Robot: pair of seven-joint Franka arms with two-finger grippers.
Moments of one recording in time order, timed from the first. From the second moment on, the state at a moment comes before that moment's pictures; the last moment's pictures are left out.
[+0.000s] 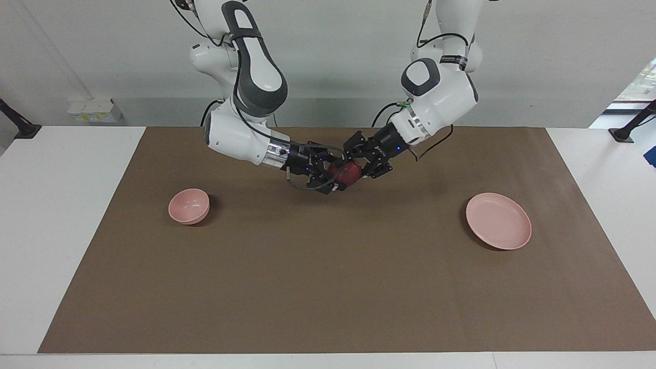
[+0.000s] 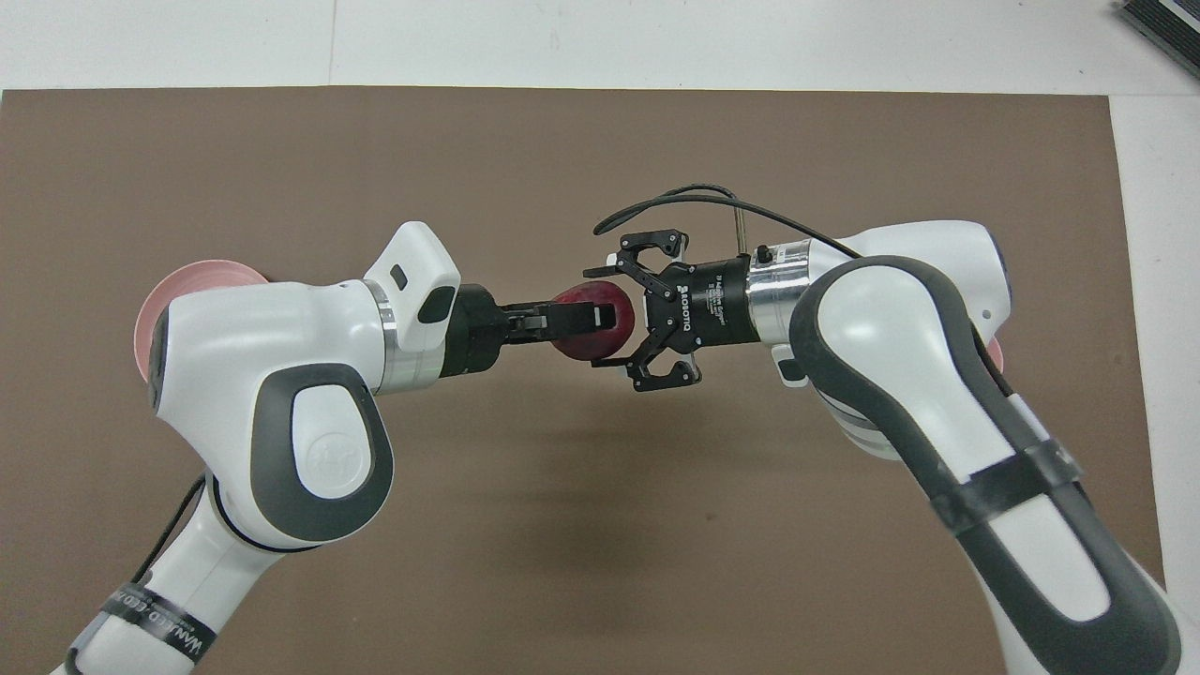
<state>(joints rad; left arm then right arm) -0.23 0.05 -0.31 -1.99 -1.08 2.42 0.25 0.41 0.21 -0.06 -1.87 1.23 2.09 1.10</state>
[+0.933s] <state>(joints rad) -0.28 0.06 -0.32 -1.99 -1.05 2.62 0.22 0.40 0.20 -0.07 -1.86 1.23 2.07 1.08</state>
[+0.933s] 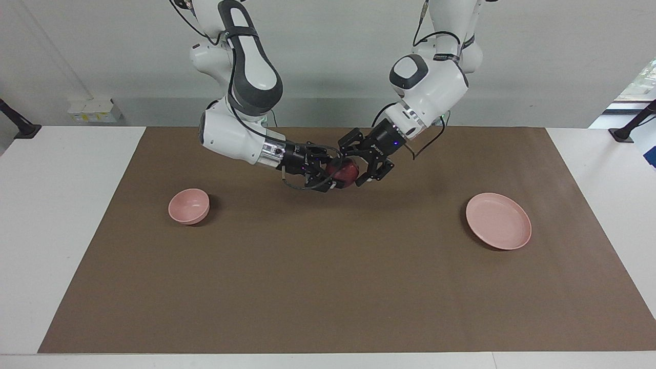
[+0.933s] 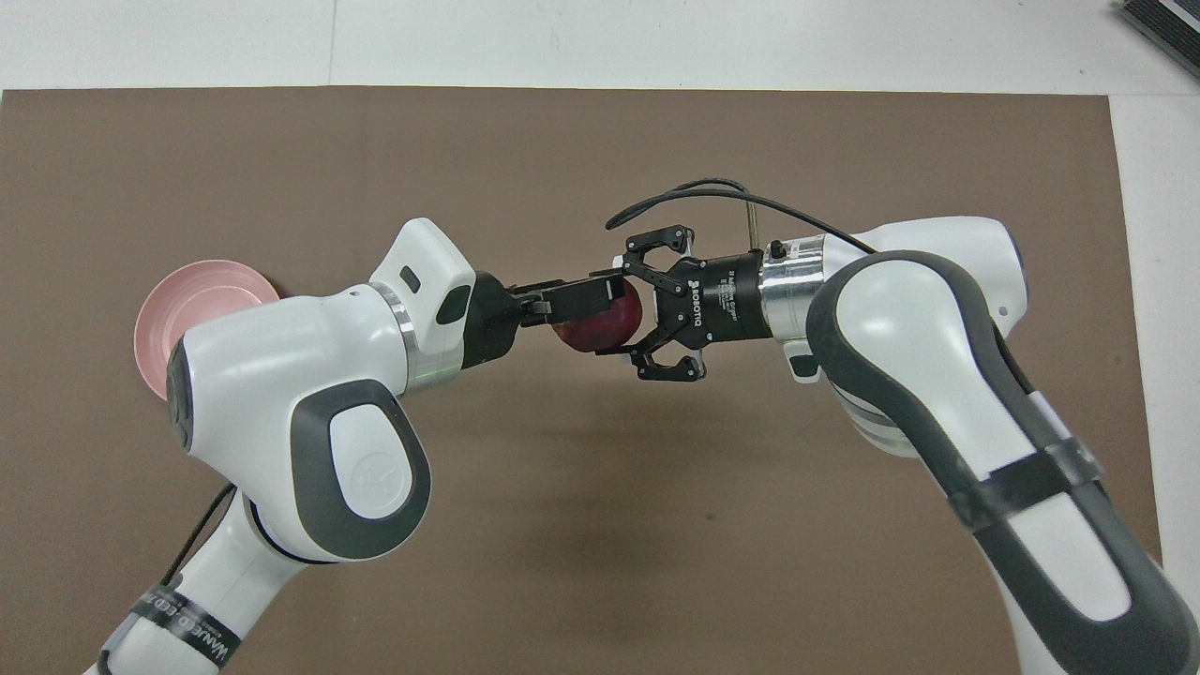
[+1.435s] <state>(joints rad) -0.18 0.07 -0.30 -2.00 -0.93 2.55 0.22 0.33 0.21 -0.08 -1.87 1.07 2.07 0.91</state>
